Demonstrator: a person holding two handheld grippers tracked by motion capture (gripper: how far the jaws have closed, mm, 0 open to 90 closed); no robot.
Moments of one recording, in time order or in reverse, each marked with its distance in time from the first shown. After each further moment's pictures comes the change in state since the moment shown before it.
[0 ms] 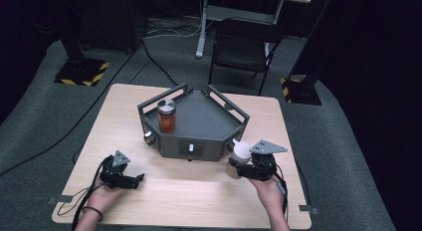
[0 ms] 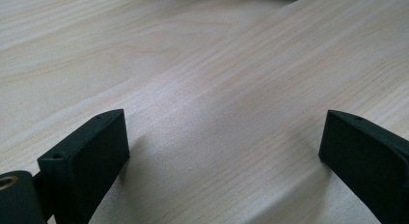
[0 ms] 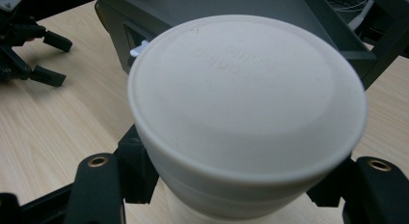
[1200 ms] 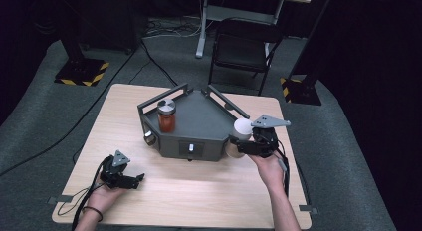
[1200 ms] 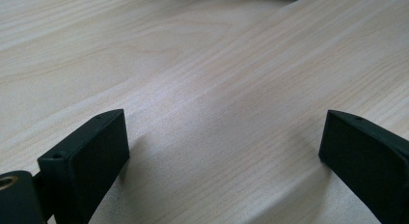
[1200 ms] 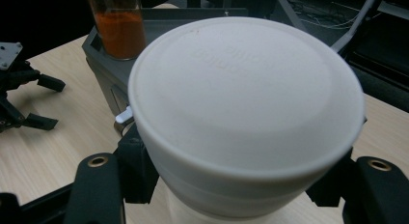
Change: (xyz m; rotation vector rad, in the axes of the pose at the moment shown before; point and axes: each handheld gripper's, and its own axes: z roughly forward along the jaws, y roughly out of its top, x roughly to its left) left arm 0.000 0.000 0.000 0.000 0.000 0.000; right arm -0.016 0.060 0.000 -0.029 -0.019 -0.010
